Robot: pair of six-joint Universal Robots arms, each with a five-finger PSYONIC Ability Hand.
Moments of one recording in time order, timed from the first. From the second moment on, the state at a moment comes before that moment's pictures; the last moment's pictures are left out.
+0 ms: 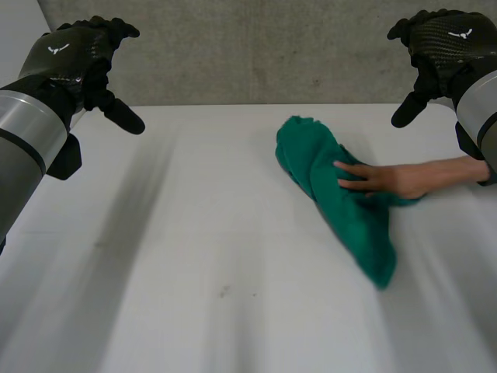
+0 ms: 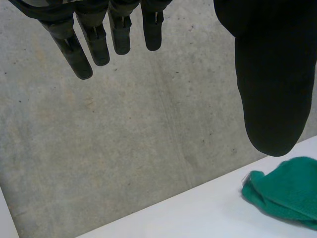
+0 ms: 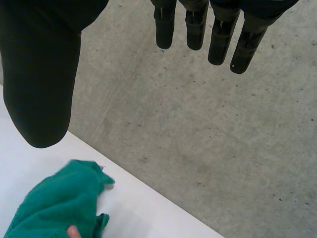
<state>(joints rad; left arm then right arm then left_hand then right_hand) 4.34 -1.63 -1.40 3.12 -1.57 3.12 1.90 -1.40 1.24 0.12 1.56 2.93 0.22 0.22 0.22 0.21 0.03 0.19 0.22 0.21 0.23 0.06</state>
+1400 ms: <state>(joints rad) 4.33 -1.65 -1.44 3.17 -1.57 3.13 1.90 -1.09 1.62 -0.05 1.46 2.89 0.22 0.22 0.22 0.21 0.03 0.49 0.57 0.57 0.57 0.39</state>
